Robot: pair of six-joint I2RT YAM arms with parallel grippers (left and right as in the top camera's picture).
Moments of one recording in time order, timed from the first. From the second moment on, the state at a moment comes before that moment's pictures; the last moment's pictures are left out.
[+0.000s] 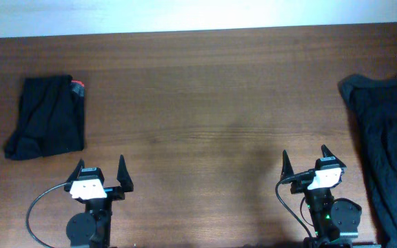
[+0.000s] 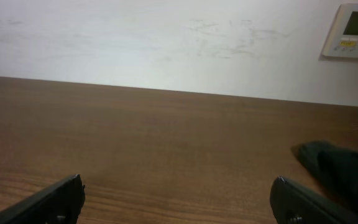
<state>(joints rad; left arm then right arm) 0.04 0.01 0.02 -0.08 -0.01 -0.06 -0.05 0.01 0.01 -0.06 -0.14 -0.05</state>
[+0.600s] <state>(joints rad) 0.04 0.01 0.02 -0.08 -0.01 -0.06 -0.05 0.01 0.01 -0.06 -0.14 -0.05</state>
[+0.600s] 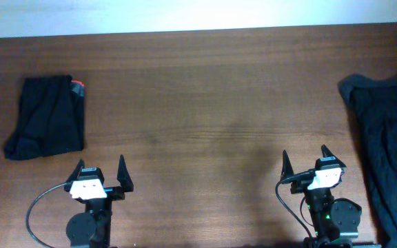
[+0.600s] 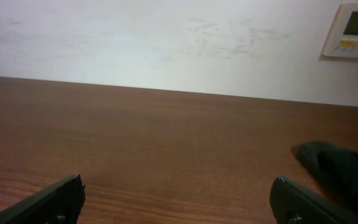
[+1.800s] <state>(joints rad) 0.04 0.01 0.02 -0.09 -0.01 -0.06 -0.05 0.96 1.47 -1.02 -0.04 0.07</state>
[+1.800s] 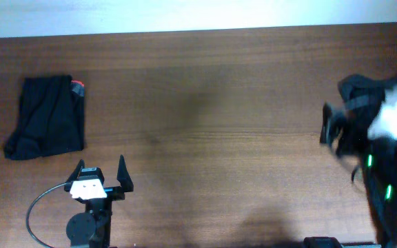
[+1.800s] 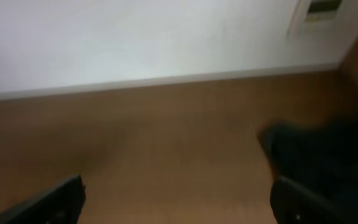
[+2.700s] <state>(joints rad) 0.04 0.01 0.02 -0.09 -0.01 -0.06 -0.41 2.17 1.98 -1.13 0.05 -0.22</state>
